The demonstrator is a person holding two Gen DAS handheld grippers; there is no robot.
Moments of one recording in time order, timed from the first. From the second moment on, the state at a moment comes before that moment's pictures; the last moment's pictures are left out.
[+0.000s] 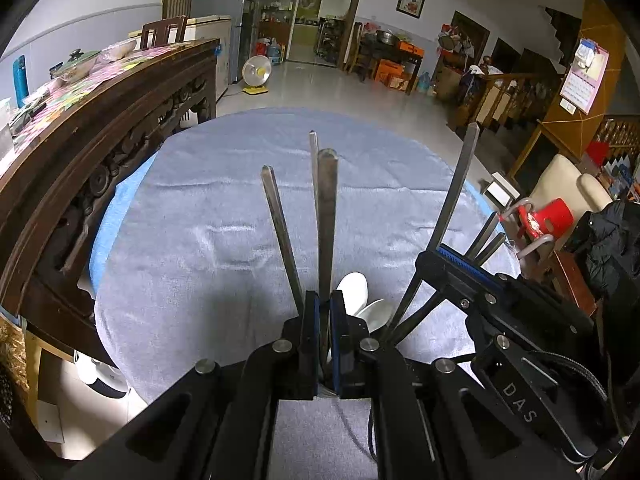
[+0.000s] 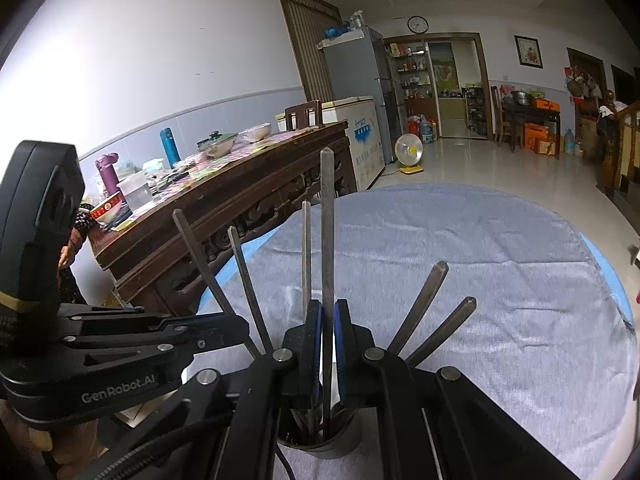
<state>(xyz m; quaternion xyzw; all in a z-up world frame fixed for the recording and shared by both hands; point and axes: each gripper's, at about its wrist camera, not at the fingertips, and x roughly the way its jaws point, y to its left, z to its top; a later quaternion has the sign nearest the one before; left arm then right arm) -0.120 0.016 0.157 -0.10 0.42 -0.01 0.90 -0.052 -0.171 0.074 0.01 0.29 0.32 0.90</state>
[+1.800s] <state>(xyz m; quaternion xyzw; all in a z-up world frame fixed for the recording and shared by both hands) -0.139 0.037 0.146 -0.12 0.40 0.06 0.90 -0.089 -0.220 0.050 -0.03 0.39 0.29 0.87</state>
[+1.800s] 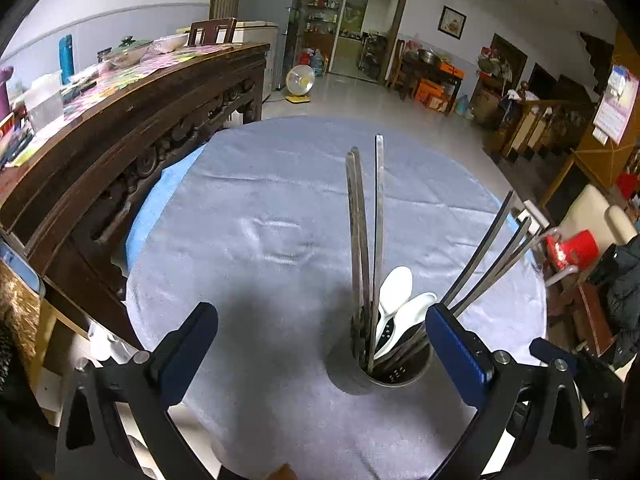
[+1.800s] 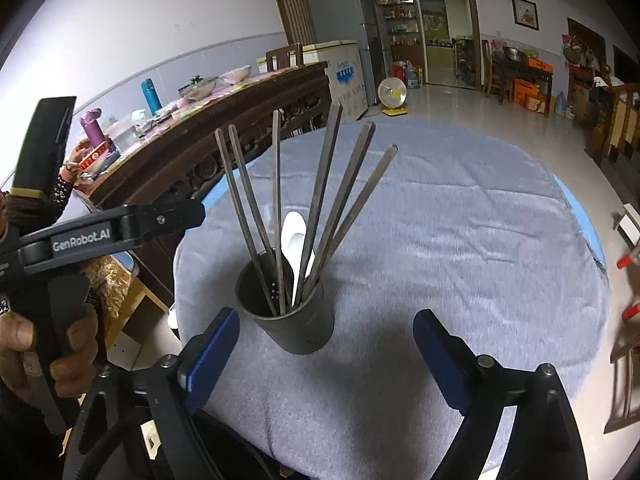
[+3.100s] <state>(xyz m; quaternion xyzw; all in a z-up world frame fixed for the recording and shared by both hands) -0.148 0.012 0.160 -0.09 0.37 0.02 0.92 -0.086 -0.217 0.051 -0.04 0.39 0.27 0.88</state>
